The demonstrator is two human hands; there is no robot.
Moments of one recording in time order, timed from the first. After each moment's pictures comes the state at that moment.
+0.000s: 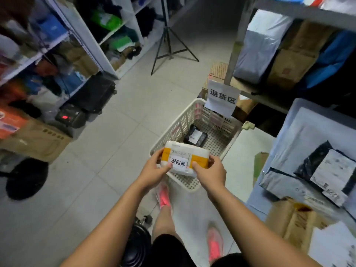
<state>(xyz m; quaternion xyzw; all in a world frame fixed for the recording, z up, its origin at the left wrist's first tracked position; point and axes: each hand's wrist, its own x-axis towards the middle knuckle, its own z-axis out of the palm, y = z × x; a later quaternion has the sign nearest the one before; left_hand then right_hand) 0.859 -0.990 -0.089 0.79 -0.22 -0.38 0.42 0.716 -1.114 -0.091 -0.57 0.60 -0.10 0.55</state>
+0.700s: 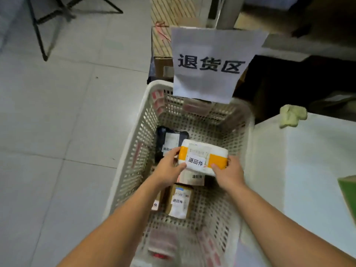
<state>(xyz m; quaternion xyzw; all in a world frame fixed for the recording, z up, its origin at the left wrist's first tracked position) 1.050 -1.296 -0.551 0.68 -0.40 -0.57 0.23 0.862 -1.344 -0.513 -0.44 0.78 -0.05 0.45</state>
